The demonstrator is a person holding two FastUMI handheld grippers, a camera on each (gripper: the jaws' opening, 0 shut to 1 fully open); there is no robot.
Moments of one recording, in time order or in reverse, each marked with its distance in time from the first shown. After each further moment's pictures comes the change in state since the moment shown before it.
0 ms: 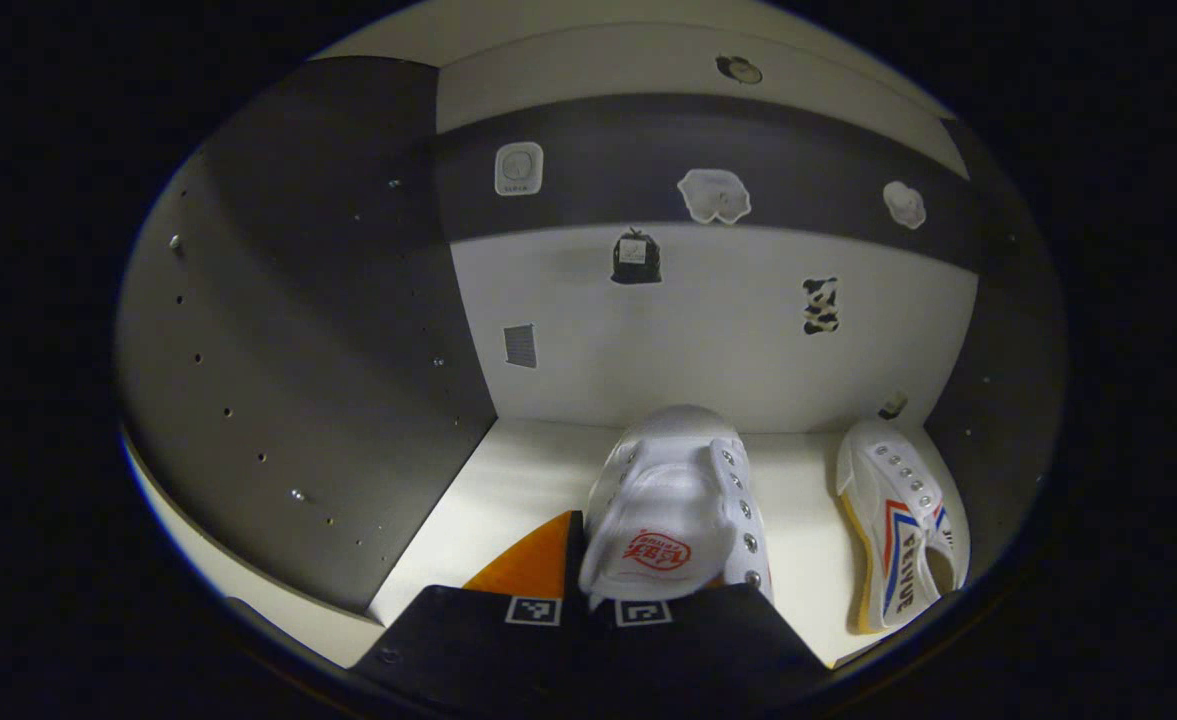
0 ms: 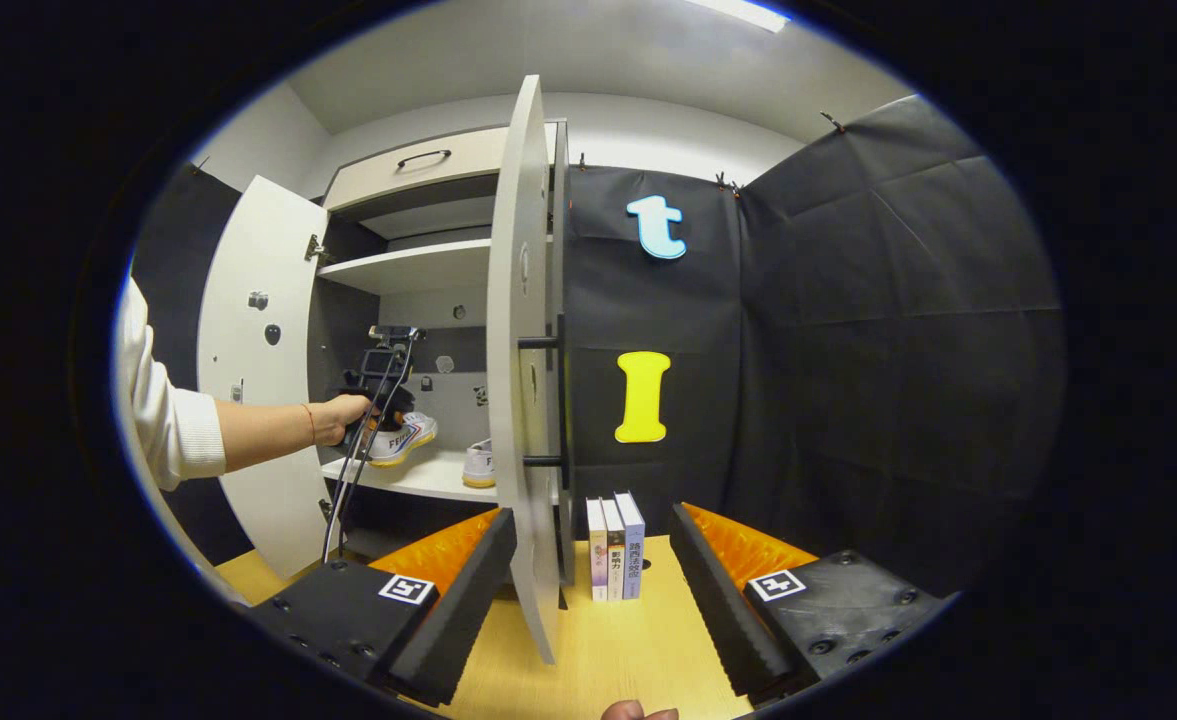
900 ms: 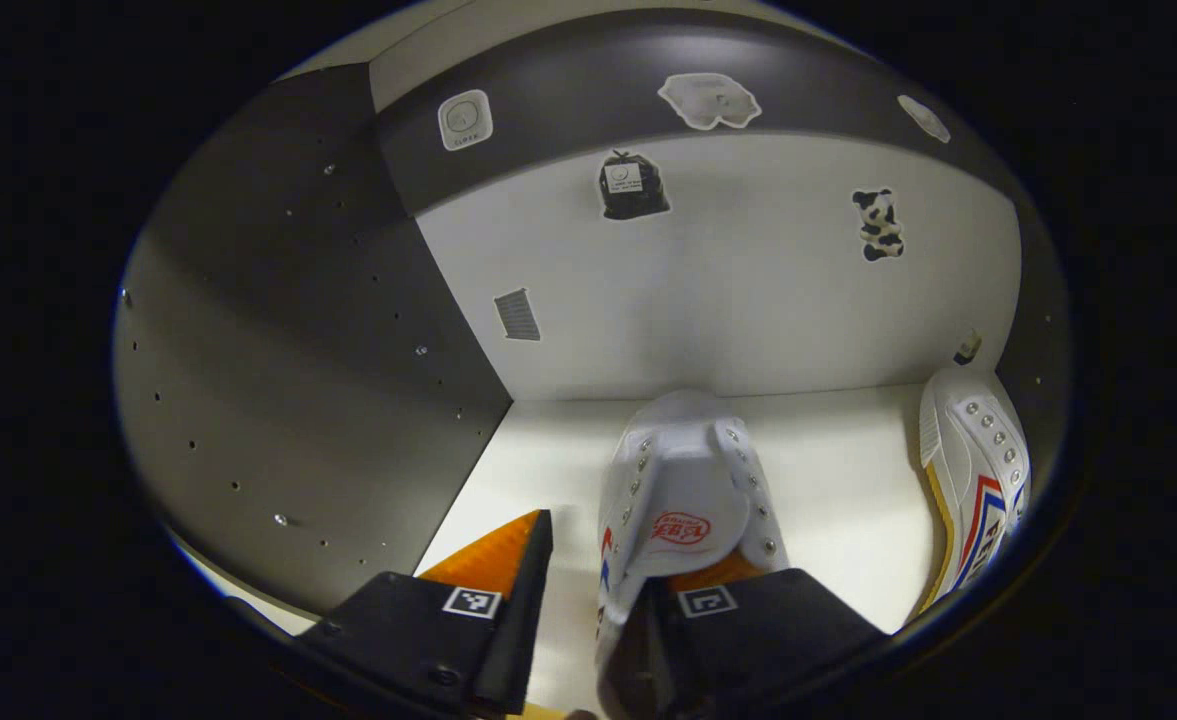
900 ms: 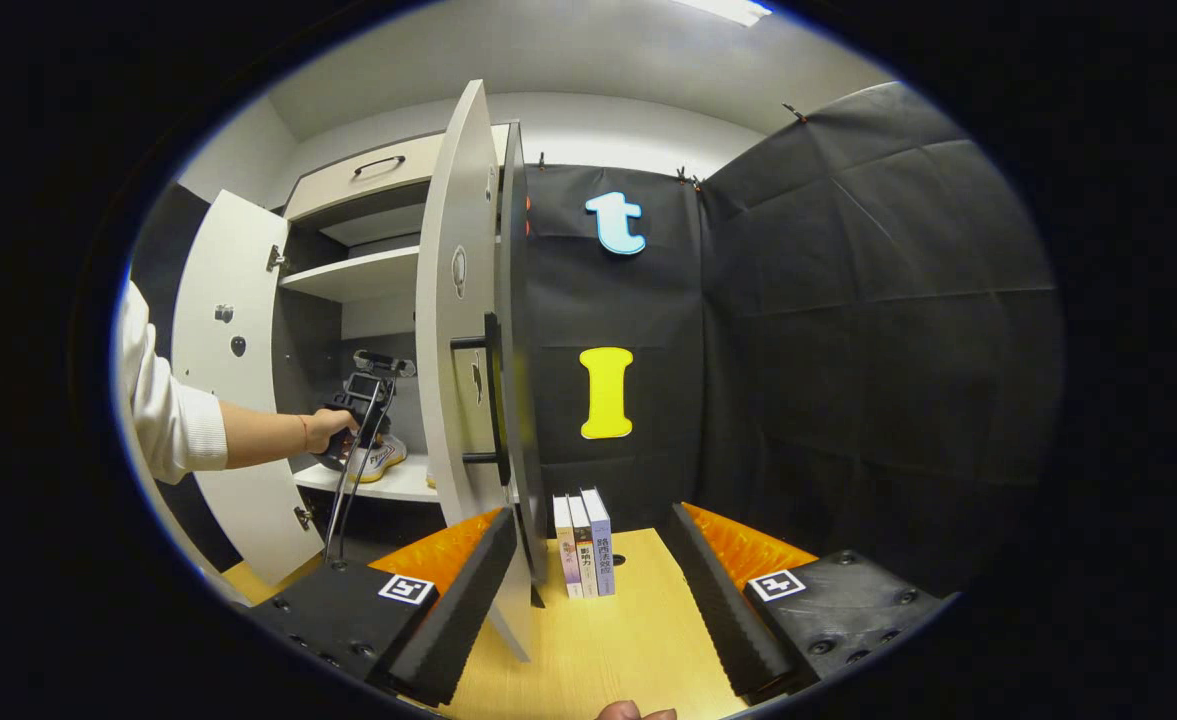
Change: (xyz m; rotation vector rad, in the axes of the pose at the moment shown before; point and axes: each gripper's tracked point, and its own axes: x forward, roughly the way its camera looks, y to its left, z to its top) left arm 0.025 0.008 -0.015 0.123 0.094 0.107; right arm -0.004 -0.033 0.001 0.045 0.005 -0.068
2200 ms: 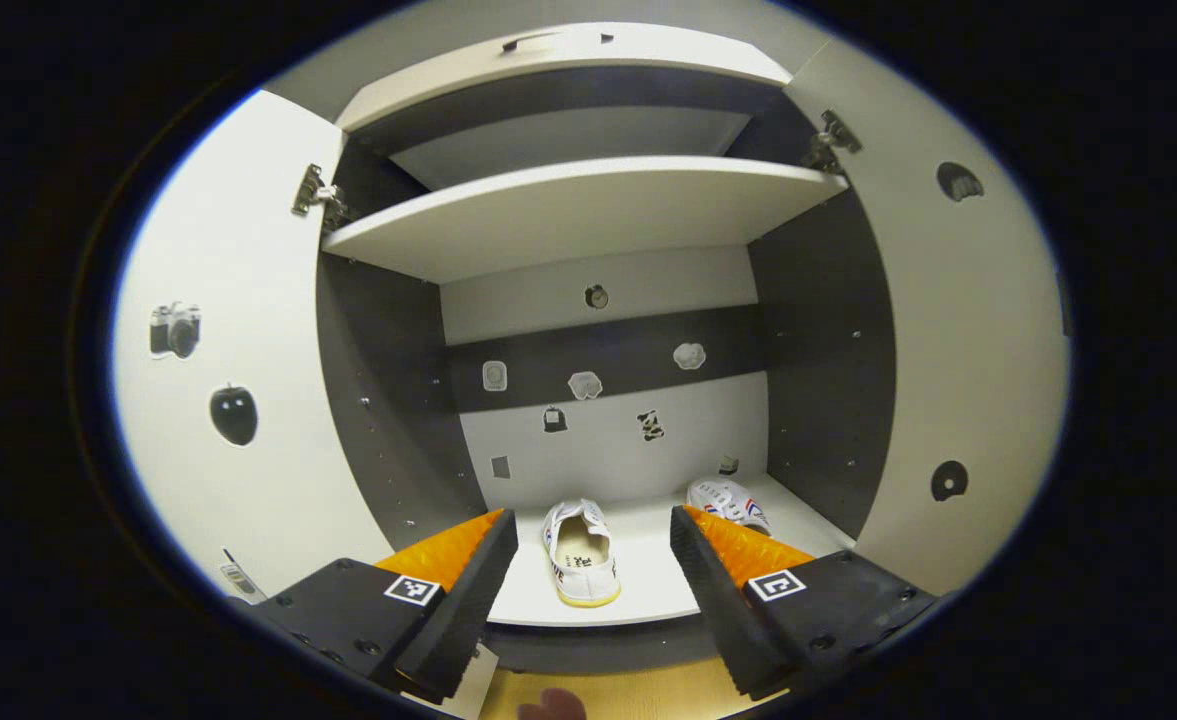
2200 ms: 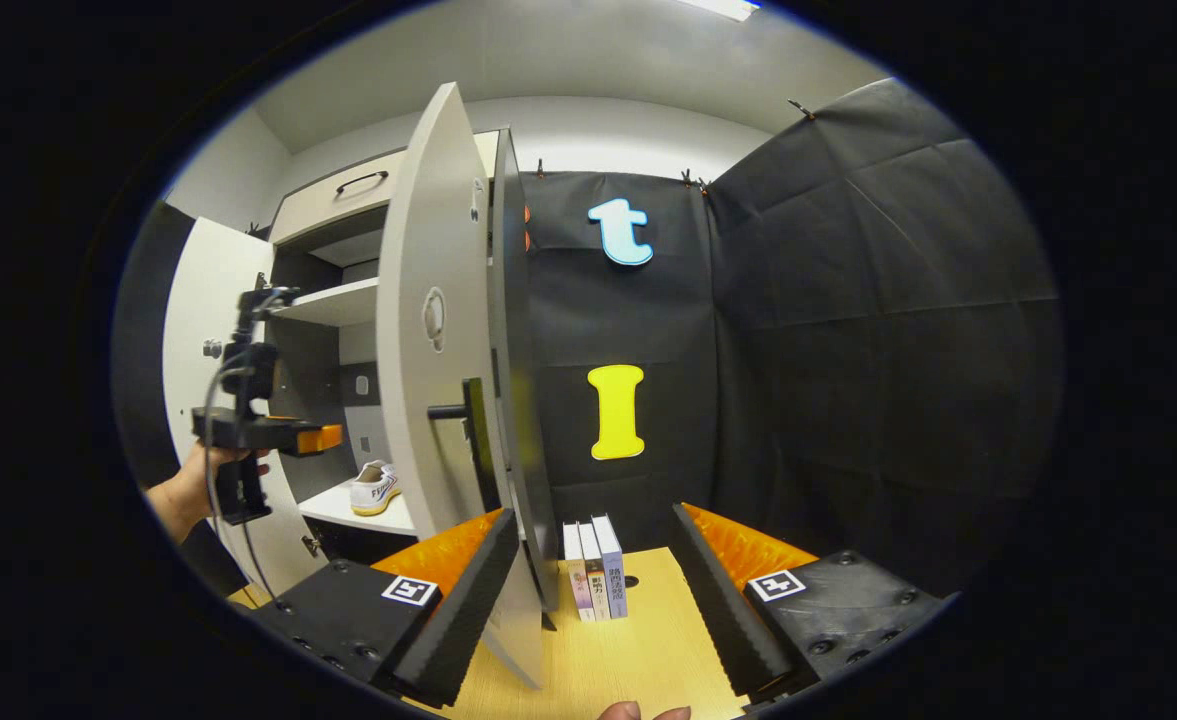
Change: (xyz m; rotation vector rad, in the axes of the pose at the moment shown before) left arm -0.294 0.009 -0.014 -0.030 -0.638 -0.272; right arm 0.060 -0.001 0.047 0.022 -0.012 0.035
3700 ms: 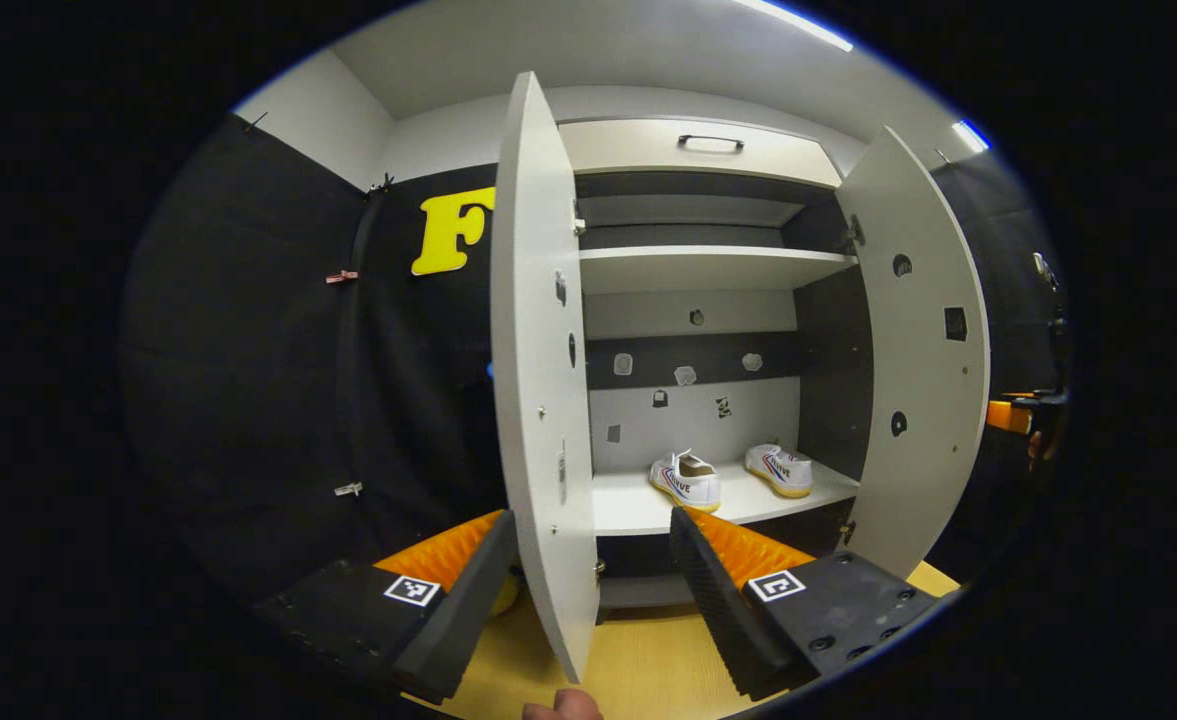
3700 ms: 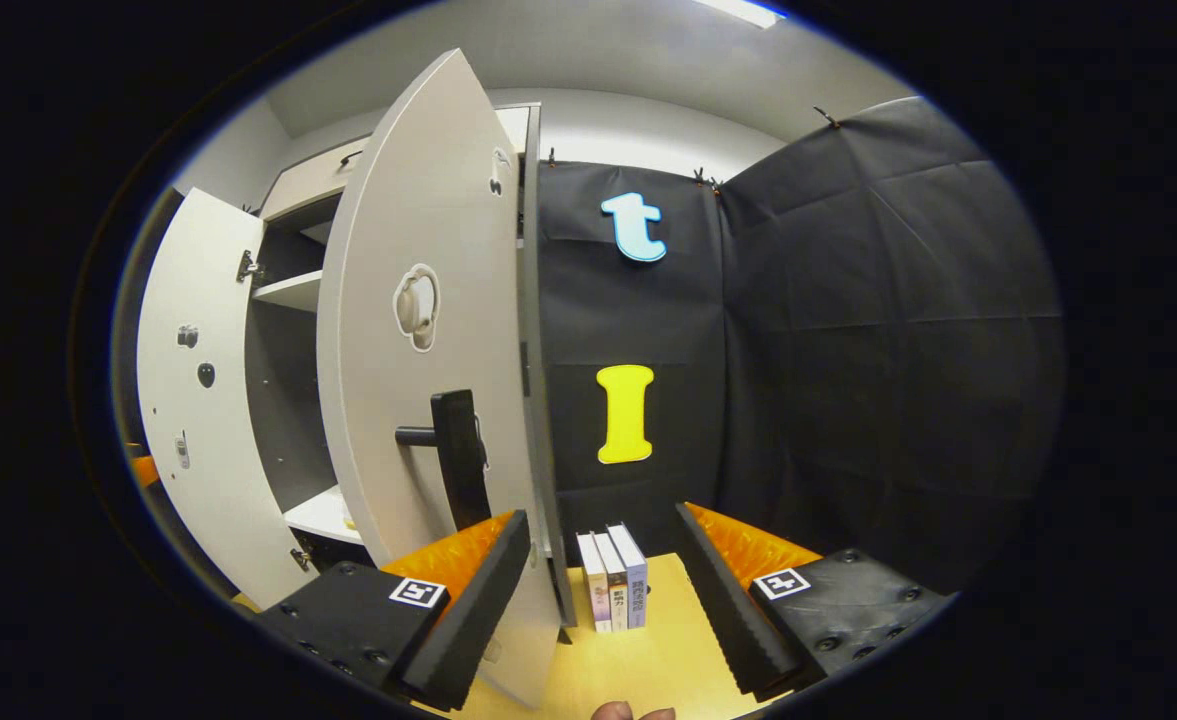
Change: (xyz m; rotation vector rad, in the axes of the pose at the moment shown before) left arm -0.207 0.174 -0.067 -0.103 -0.032 0.080; right arm 0.037 0.082 -0.010 -0.037 0.003 -0.032
